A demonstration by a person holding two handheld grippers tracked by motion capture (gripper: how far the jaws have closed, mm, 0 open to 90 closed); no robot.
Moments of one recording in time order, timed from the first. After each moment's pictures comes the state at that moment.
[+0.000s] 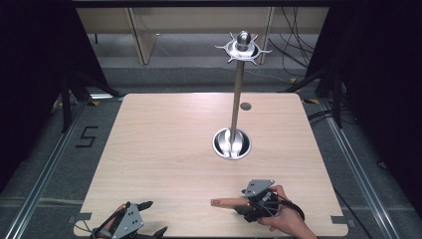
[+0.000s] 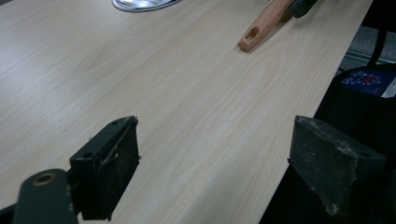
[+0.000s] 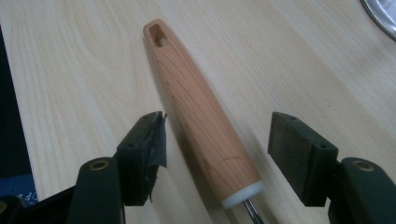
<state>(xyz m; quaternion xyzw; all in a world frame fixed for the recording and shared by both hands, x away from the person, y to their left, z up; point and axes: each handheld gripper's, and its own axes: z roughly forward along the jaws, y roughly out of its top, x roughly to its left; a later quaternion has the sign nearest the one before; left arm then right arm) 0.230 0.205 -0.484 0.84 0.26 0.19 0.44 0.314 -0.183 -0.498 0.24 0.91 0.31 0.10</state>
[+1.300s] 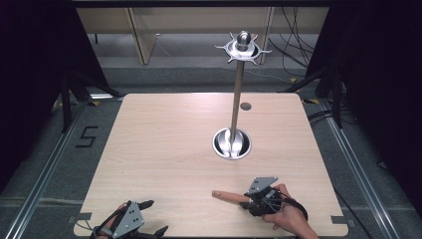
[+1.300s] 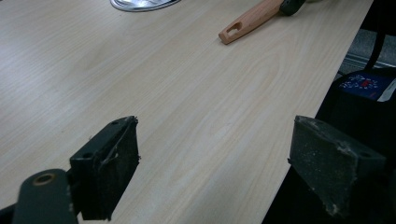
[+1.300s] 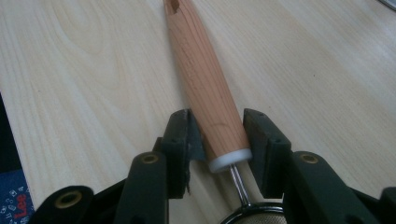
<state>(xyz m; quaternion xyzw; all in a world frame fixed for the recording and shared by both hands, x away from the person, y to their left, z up) 0.233 0.204 -0.484 0.84 0.26 0.18 0.44 0.320 -0.193 -0.499 0.28 0.91 0.29 0.09</state>
